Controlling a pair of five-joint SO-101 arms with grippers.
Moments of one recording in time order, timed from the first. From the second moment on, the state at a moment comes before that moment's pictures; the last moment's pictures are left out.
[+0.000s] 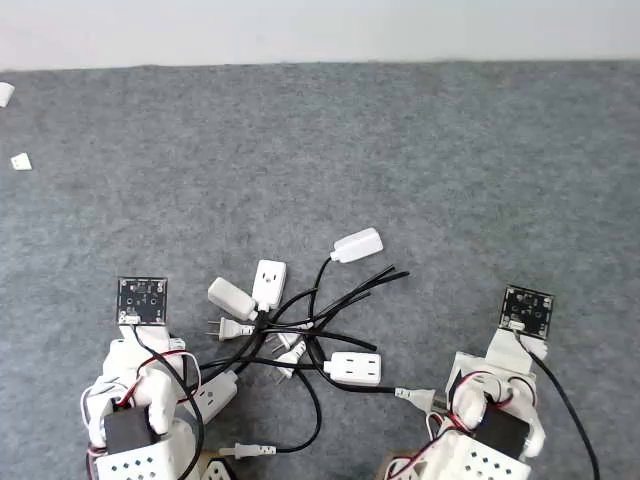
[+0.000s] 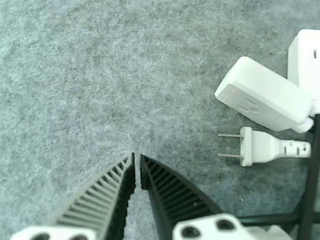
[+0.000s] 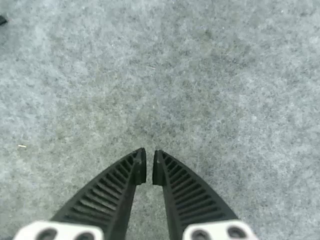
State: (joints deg) left arm -17.3 -103.3 97.5 72.0 -8.0; right arm 23.5 -103.1 95.5 75.1 7.6
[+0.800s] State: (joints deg) left arm -17.1 -103.3 87.1 73.5 -8.0; right arm 23.5 -103.1 95.5 75.1 7.6
